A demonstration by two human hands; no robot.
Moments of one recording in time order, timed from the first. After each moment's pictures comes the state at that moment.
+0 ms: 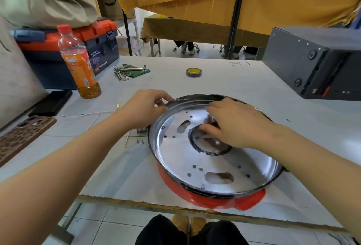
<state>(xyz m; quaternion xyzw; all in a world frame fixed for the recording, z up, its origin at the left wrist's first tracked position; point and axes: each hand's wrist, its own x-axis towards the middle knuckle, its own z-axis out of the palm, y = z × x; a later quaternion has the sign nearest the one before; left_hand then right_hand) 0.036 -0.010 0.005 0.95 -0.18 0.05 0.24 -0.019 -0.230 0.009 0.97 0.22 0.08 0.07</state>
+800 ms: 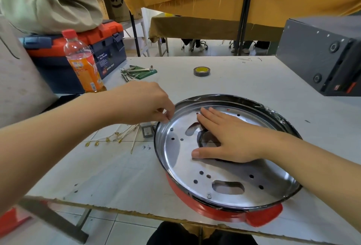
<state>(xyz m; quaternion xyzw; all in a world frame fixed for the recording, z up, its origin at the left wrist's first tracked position) 0.029 -0.003 0.057 0.92 -0.38 0.01 -0.13 -0.009 -0.223 -0.010 0.96 0.24 -0.12 -0.05</state>
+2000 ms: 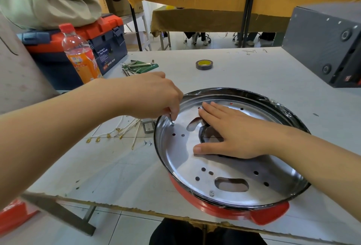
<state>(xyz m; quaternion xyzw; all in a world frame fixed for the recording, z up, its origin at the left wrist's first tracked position) 0.033 -0.020 0.063 0.85 -0.45 -0.02 -0.27 -0.010 -0.221 -0.009 0.96 0.25 -0.12 -0.05</state>
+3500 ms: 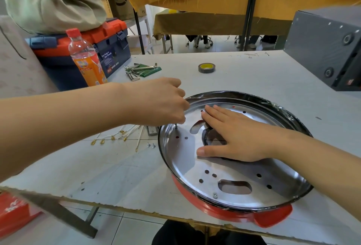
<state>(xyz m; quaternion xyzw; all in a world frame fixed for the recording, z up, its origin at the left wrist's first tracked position) 0.029 -0.019 0.057 0.72 -0.54 0.12 -0.42 -0.007 -0.222 -0.011 0.96 0.26 -0.12 -0.04</state>
